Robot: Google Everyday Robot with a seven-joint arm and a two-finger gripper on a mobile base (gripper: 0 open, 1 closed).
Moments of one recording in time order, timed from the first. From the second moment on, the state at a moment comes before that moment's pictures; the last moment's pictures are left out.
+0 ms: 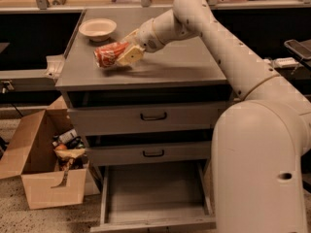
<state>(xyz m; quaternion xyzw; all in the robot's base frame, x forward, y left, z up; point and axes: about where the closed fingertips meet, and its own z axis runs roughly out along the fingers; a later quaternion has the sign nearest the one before) 0.762 0.079 0.866 -0.61 0.63 0.25 0.42</state>
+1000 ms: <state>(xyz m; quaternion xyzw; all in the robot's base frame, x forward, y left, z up) 0.697 0.053 0.953 -0.55 0.62 0.21 0.52</state>
